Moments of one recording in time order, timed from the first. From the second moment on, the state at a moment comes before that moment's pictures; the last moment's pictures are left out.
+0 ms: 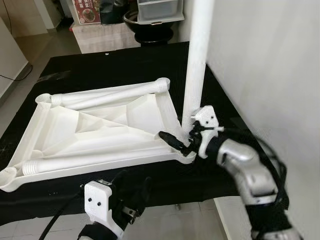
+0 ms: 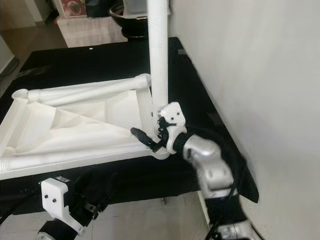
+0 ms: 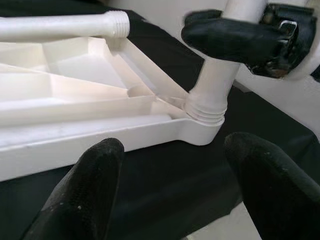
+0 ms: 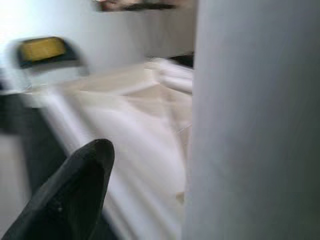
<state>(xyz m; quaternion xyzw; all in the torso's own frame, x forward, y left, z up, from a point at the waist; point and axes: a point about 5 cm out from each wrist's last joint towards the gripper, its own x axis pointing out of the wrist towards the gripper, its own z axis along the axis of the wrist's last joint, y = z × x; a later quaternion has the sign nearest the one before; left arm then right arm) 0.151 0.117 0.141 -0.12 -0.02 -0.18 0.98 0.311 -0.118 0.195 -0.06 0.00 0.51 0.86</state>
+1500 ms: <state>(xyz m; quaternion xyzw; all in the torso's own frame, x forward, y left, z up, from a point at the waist) 0.166 0.116 0.148 -0.11 -0.04 -0.19 0.97 0.292 -0.082 0.182 -0.05 -0.05 0.26 0.96</state>
